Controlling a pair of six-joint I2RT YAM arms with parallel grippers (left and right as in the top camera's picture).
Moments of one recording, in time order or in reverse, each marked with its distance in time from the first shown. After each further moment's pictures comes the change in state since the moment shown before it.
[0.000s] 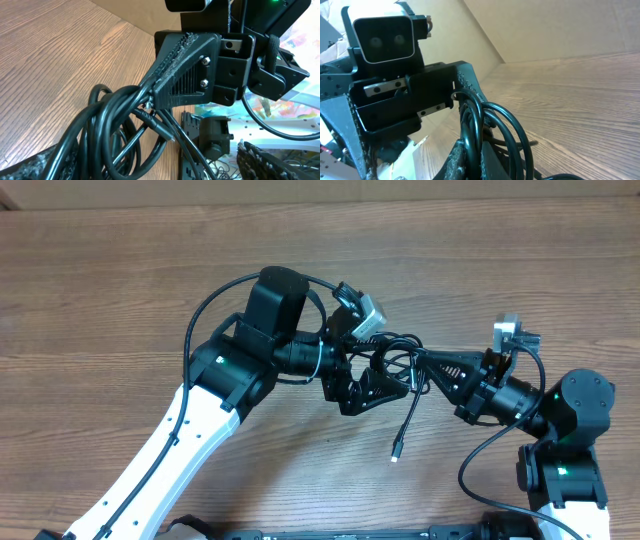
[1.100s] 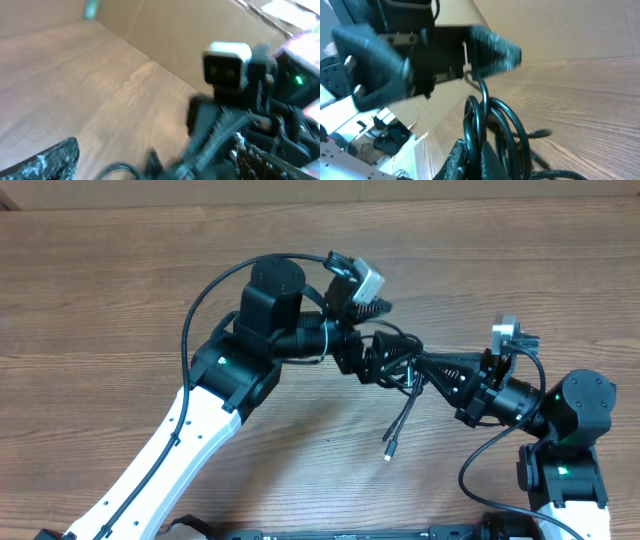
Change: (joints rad) left arm -0.012 0.000 0.001 0.292 -0.183 -0.298; right arm 0.000 0.002 0.000 0.019 -0.056 -0.023
